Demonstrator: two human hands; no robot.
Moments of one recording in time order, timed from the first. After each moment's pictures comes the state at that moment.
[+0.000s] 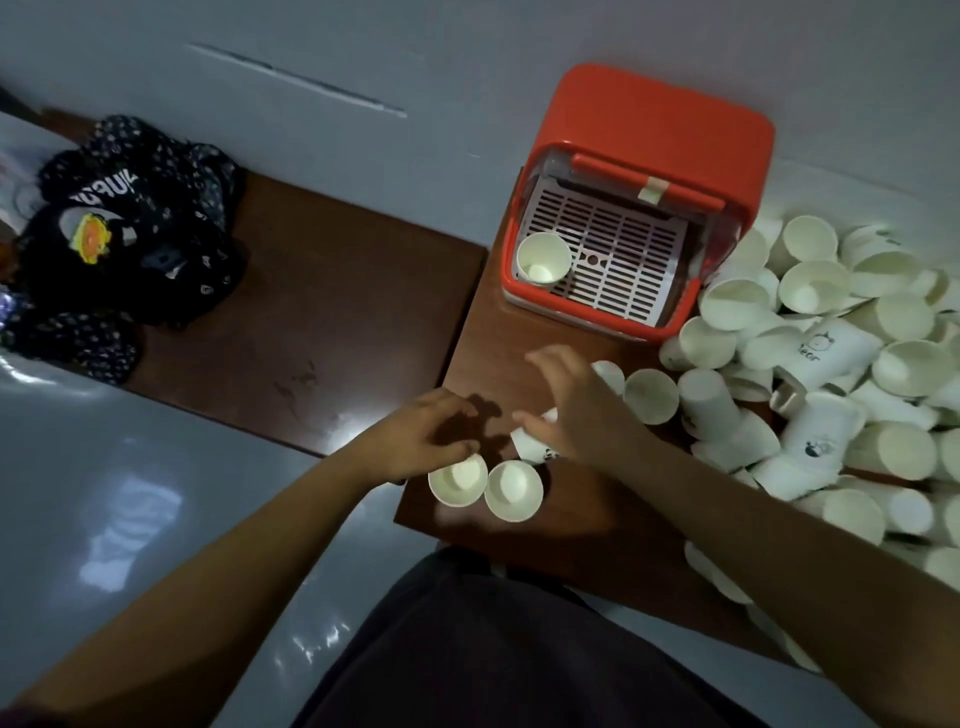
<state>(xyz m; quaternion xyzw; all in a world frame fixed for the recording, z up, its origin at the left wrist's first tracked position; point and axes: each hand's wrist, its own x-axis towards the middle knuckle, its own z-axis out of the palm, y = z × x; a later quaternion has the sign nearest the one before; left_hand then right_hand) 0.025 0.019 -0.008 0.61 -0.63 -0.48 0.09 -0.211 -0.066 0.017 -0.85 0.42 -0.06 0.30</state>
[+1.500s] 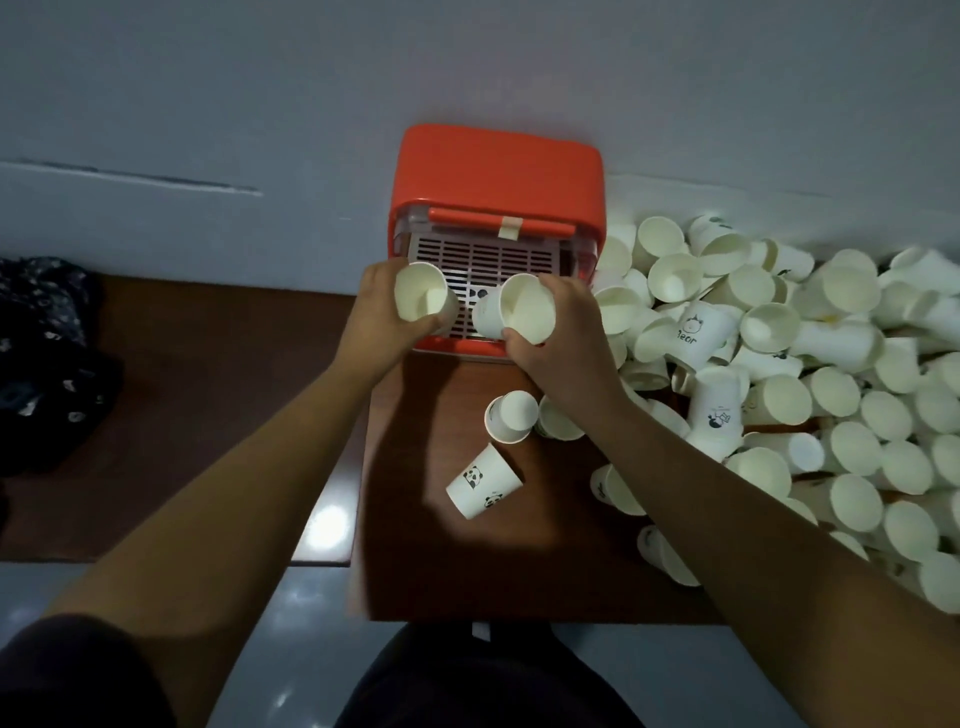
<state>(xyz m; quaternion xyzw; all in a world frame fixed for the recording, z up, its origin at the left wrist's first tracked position) -0.022 -0.175 0.000 0.65 -0.62 -0.33 0.29 -0.242 -0.141 0.062 -0.68 0.65 -0.27 0.22</state>
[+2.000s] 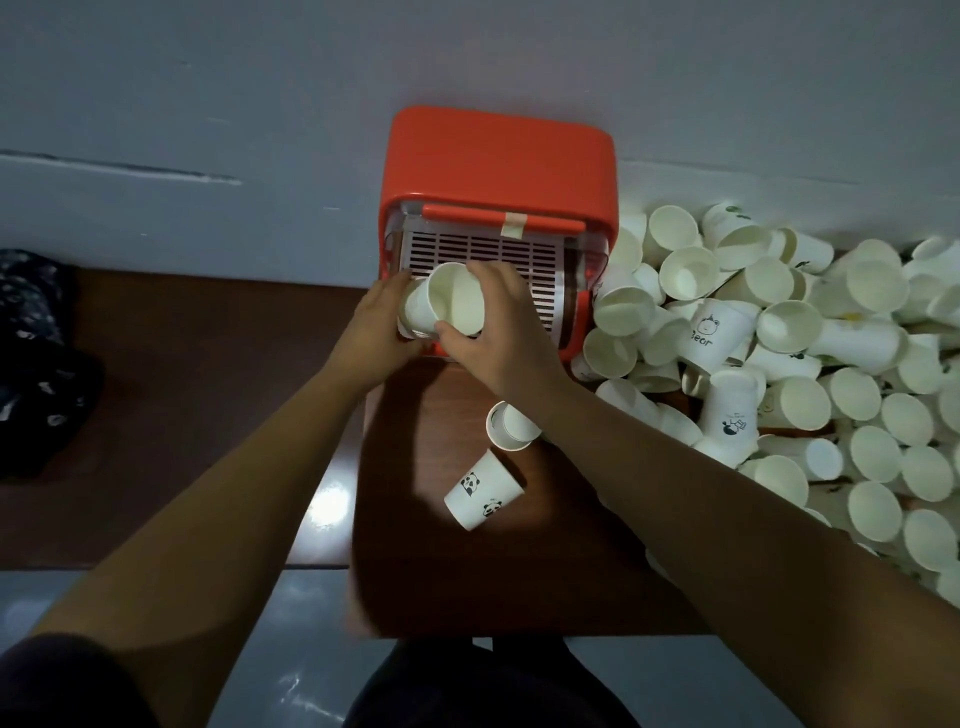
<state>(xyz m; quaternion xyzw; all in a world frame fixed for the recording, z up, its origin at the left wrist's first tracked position) -0.004 -0.197 -0.044 0.60 -0.69 -0.36 0.21 -0.187 -0.175 0.029 -0.72 0.58 -0.27 0.26</state>
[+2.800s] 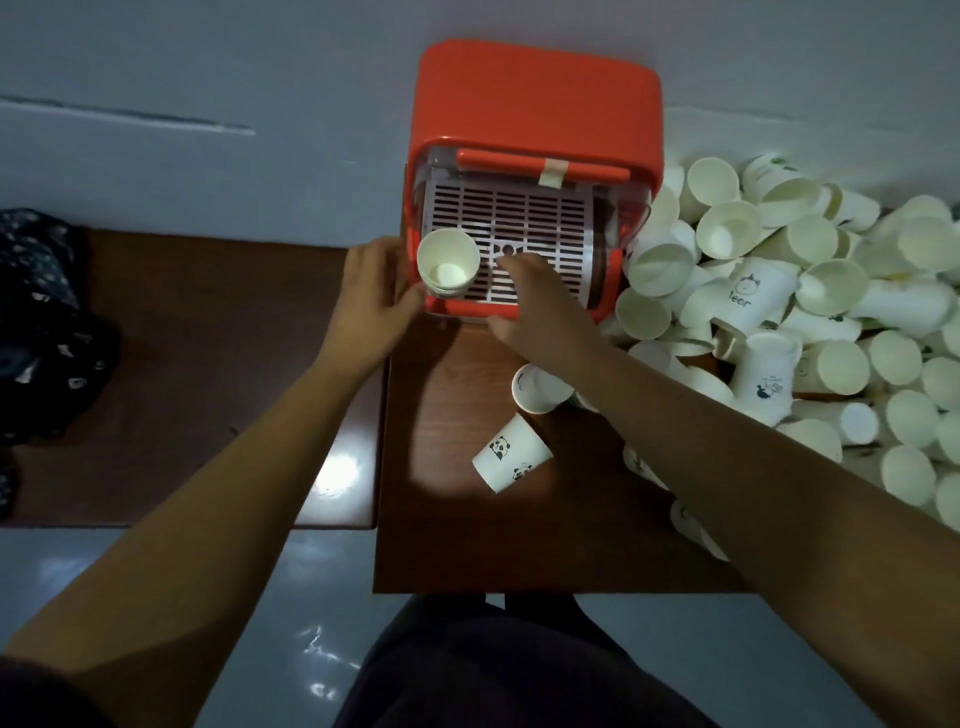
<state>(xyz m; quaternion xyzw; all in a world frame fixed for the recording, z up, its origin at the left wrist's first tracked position) 0.017 -0.159 -0.025 0.64 -0.61 -0.36 0.30 -0.198 -0.168 0.013 -0.74 0.60 -0.09 0.29</state>
